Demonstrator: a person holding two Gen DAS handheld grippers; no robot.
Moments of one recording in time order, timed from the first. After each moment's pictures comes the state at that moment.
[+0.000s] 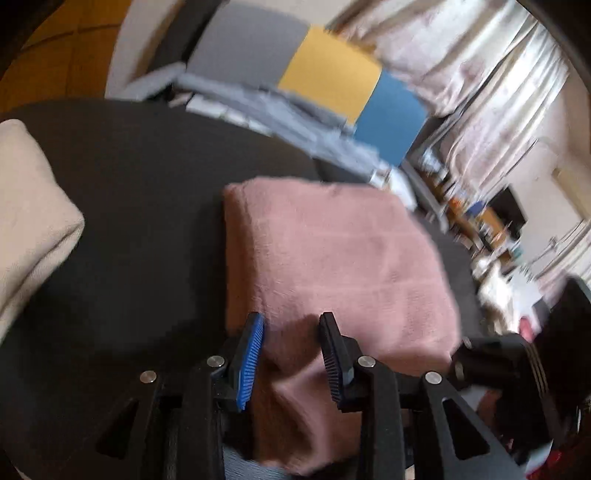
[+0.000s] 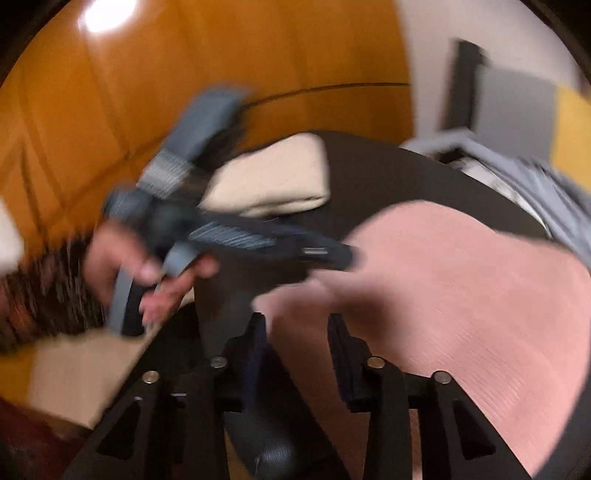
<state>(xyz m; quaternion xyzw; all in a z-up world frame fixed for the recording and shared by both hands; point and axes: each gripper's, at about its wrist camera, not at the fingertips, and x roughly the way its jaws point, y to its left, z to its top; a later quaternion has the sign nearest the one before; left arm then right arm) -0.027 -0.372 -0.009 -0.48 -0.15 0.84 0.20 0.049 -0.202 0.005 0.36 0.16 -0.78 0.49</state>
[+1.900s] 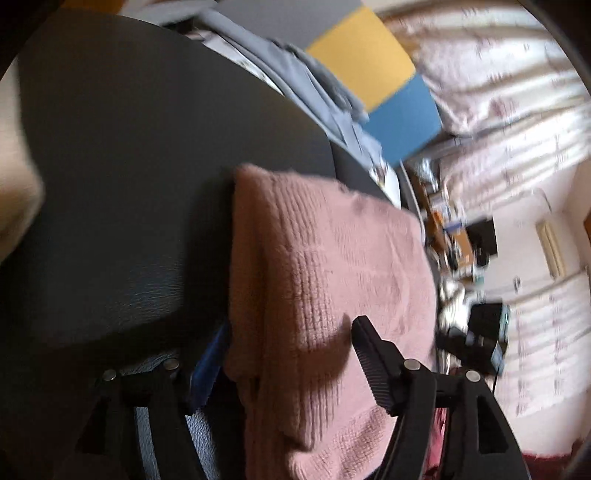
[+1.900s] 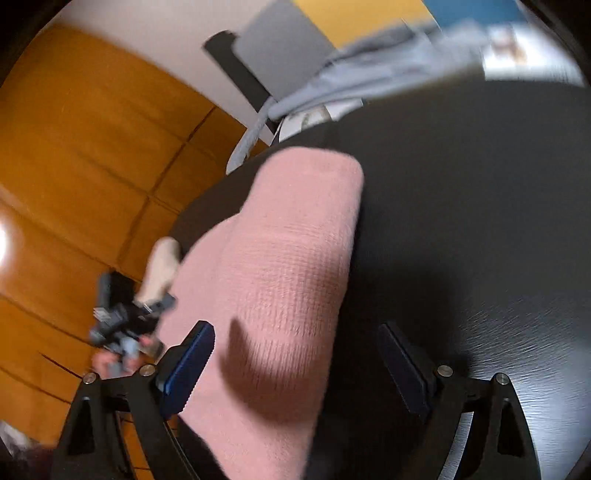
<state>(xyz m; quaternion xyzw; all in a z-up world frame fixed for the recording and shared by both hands) -0.083 -0.383 -0.050 -0.53 -0.27 0.77 0.24 -0.068 0.050 -0.035 0.49 -0.29 -0.77 0.29</state>
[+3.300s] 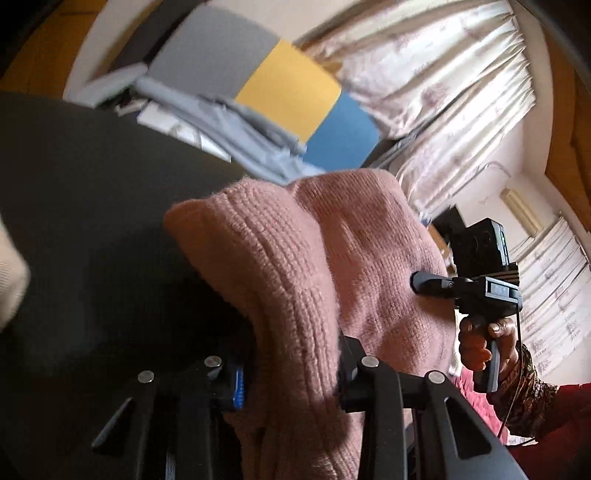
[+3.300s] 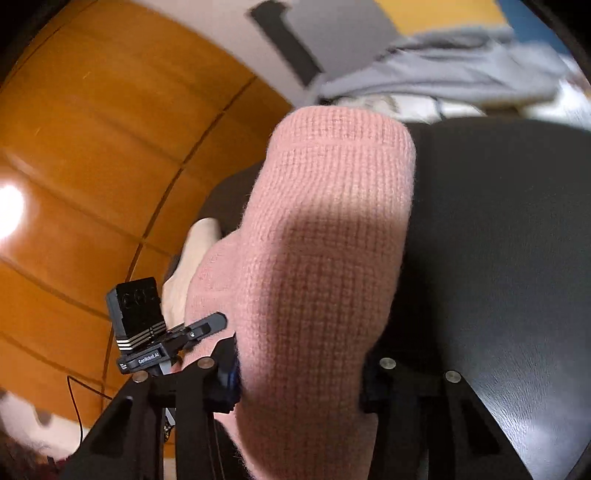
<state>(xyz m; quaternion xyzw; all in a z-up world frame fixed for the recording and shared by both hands) -0.068 -0.366 0.003 -0.39 -0.25 0.84 0.30 -0.080 -0.065 0.050 0.49 -0.19 -0.77 0.36</state>
